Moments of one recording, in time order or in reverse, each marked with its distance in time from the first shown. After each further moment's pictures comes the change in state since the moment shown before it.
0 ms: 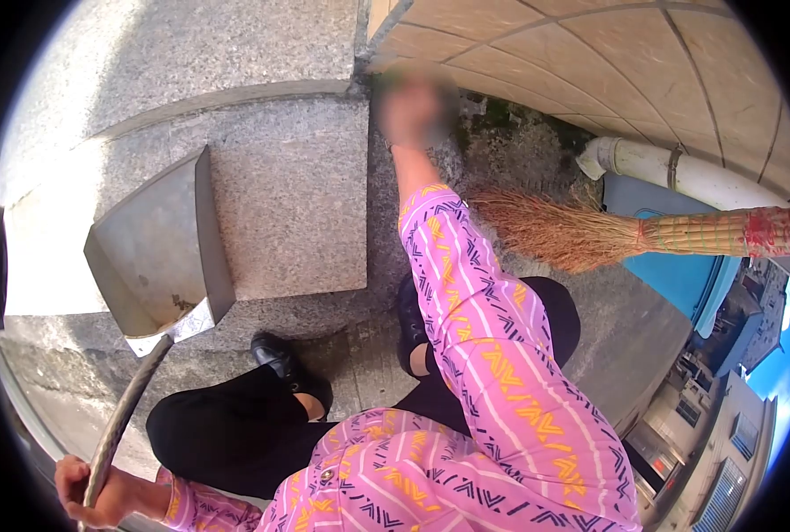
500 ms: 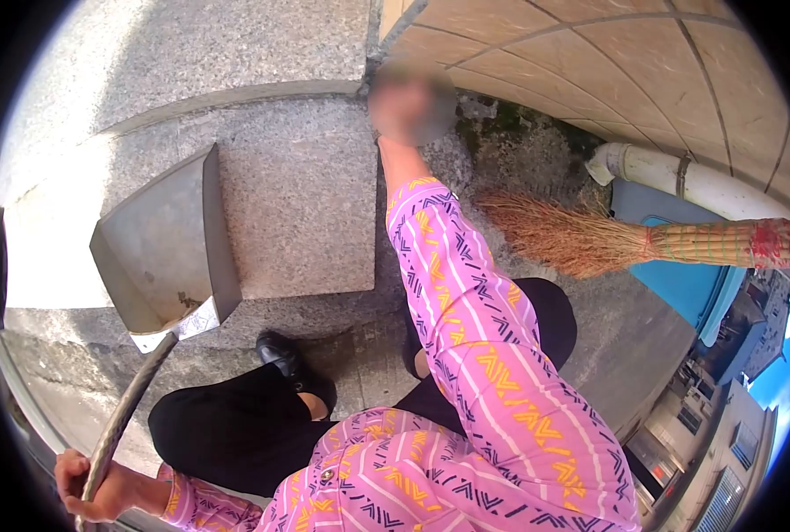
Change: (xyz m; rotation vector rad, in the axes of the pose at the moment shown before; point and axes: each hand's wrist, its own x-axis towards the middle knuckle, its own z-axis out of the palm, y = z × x) left_hand 0.002 -0.006 -0.012 0.051 0.026 0.025; right_hand -0.018 -0.023 0.022 -0.185 0.127 -0.395
